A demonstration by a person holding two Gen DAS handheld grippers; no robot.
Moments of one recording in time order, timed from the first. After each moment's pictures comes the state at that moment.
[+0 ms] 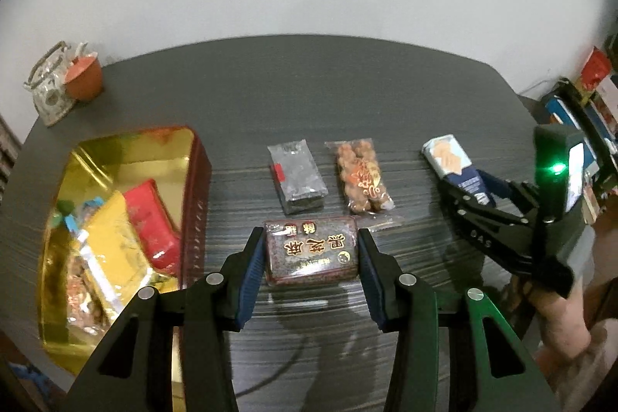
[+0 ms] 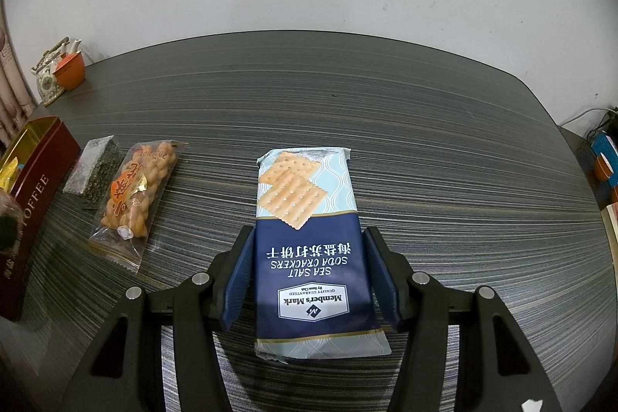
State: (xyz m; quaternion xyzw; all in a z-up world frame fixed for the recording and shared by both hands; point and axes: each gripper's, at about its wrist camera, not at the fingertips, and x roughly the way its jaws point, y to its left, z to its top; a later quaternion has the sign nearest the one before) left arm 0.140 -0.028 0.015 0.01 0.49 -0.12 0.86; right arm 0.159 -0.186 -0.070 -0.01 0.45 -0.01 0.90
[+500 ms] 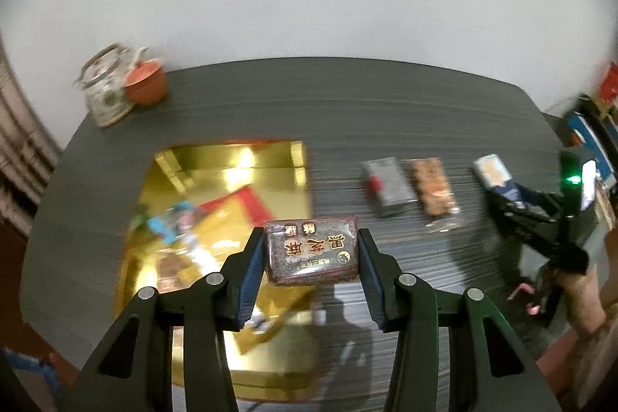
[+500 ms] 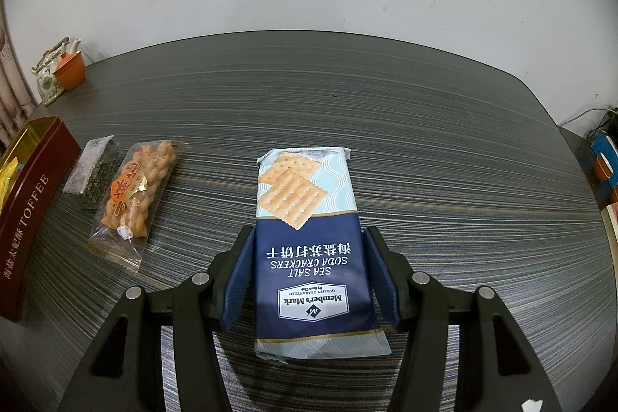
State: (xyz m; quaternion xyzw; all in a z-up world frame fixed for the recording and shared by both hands) left arm 0.130 0.061 0.046 0.02 0.47 -0.06 0.88; right arm 0.159 -0.185 -0.070 -0.01 0.45 -0.01 0.90
